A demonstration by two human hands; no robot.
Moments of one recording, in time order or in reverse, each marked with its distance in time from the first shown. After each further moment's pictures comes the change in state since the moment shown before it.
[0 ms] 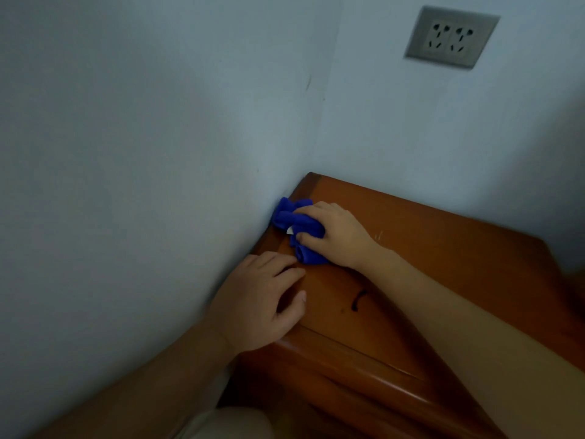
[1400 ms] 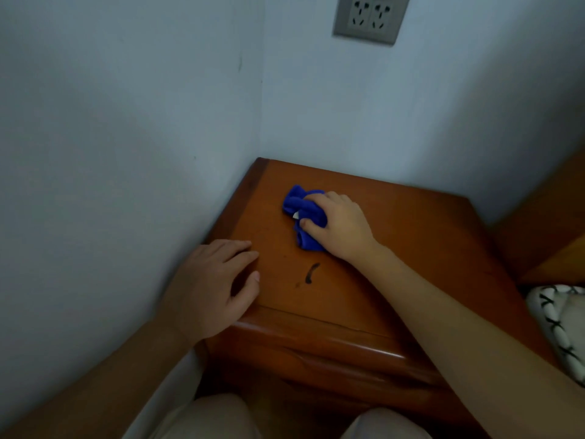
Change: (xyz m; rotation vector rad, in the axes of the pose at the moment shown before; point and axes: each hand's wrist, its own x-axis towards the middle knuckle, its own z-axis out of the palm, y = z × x) left_hand 0.001 -0.002 0.004 0.033 0.054 0.045; right_hand -0.074 0.027 -0.028 -0.162 0.153 0.338
